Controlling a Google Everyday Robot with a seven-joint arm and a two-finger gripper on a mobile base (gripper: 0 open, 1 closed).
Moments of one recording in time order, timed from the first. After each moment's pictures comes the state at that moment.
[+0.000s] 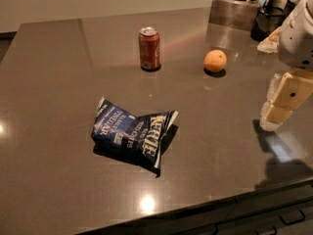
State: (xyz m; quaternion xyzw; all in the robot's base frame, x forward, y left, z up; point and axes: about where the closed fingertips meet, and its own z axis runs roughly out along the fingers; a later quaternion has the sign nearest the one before) arm 0.438 -0.217 0.977 -0.60 0.78 -0.04 0.16
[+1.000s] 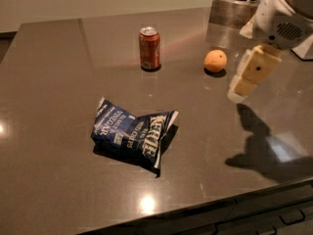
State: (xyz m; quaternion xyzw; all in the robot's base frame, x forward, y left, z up) arm 0.493 -0.185 0.985 -0.56 0.80 0.01 0.21
